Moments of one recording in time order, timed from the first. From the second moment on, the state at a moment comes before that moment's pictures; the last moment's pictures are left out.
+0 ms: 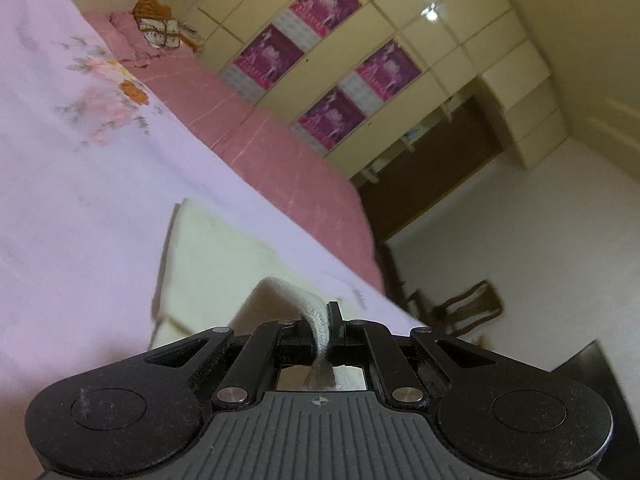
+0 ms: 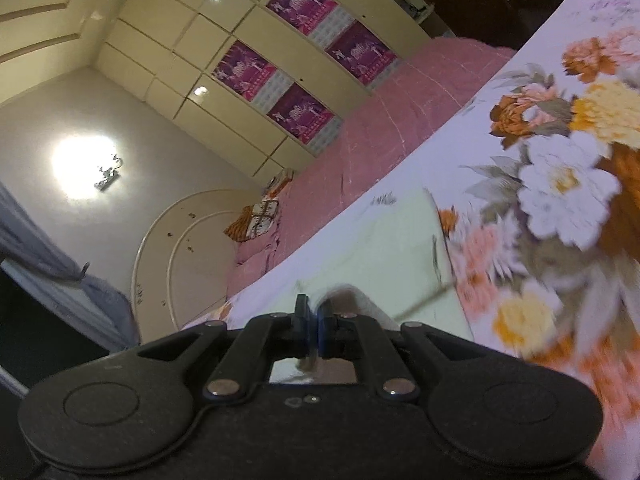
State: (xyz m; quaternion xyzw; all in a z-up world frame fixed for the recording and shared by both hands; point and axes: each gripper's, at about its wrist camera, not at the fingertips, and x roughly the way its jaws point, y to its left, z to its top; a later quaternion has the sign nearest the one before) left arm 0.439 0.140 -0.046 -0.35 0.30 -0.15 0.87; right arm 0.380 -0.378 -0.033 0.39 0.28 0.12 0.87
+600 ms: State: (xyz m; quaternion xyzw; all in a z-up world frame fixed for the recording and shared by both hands) left arm 0.551 0.131 -0.132 -0.36 0.30 -0.08 0.88; right arm 0.529 -0.393 -0.147 0.44 0.30 0.11 0.84
